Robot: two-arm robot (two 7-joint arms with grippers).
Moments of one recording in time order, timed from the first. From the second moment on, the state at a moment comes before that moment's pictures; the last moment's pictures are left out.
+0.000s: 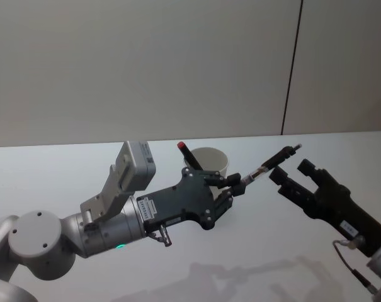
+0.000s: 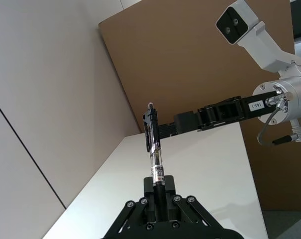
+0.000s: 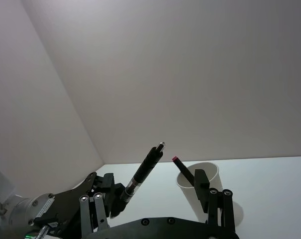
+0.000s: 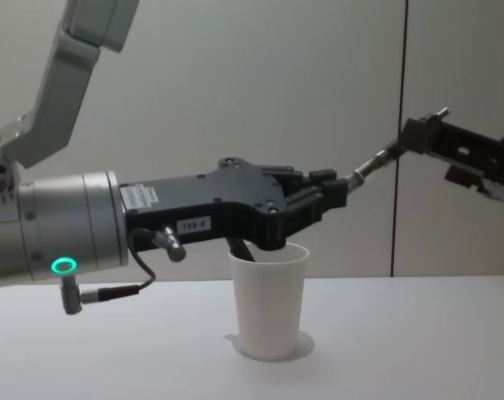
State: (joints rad) left arm -0.38 0.32 0.33 -1.44 -0.27 -0.13 -0.91; right arm -0.04 0.31 -0.16 -1.81 0.75 0.12 0.45
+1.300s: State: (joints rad) left arm -0.38 0.32 0.33 -1.44 -0.27 -0.13 -0.91; right arm 0.00 0.27 -0.19 -1.78 0.79 0.06 0.46
